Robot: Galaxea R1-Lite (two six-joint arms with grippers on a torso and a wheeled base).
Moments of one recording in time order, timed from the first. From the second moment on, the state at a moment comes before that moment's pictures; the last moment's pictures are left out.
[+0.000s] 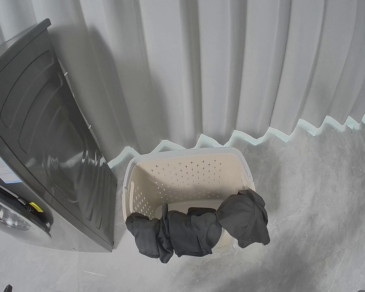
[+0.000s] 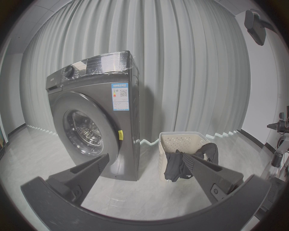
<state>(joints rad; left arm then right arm) 0.00 0.02 -0.02 0.00 -0.01 -0.01 0.01 0.02 -0.02 0.00 0.01 0.00</state>
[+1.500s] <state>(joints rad) 0.00 0.02 -0.02 0.00 -0.01 -0.01 0.01 0.02 -0.02 0.00 0.01 0.00</state>
